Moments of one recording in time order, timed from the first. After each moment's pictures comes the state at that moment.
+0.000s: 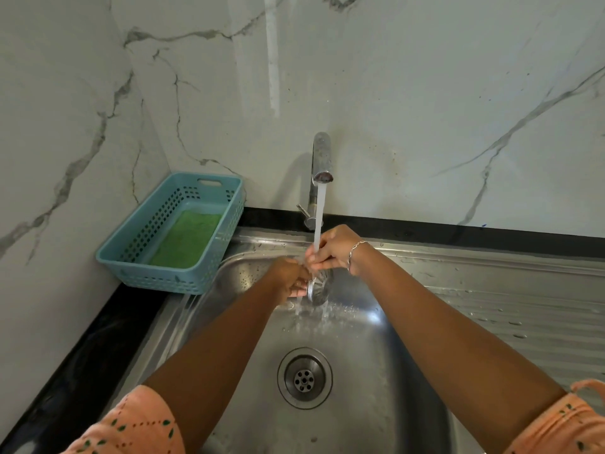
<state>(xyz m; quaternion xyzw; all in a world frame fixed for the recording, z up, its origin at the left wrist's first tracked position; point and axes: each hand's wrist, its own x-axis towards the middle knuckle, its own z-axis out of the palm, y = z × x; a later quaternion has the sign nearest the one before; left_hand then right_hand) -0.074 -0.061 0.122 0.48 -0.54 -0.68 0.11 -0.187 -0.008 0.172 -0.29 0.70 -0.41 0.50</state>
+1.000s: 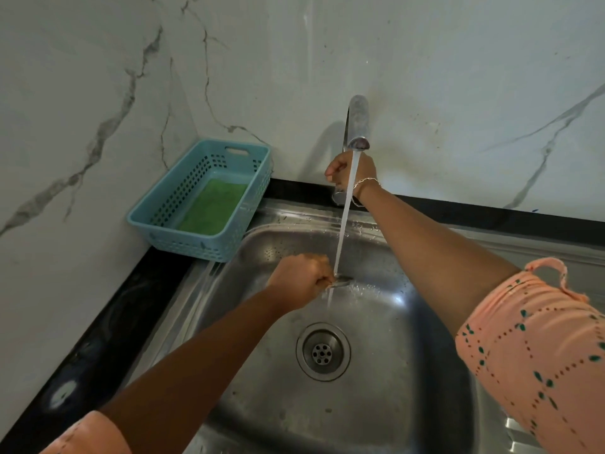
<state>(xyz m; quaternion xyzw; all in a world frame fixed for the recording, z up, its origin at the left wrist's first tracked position) -0.025 -0.036 0.109 0.22 -0.96 -0.15 0.09 -0.212 -0.097 0.177 -0.42 0.78 -0.41 0.21</state>
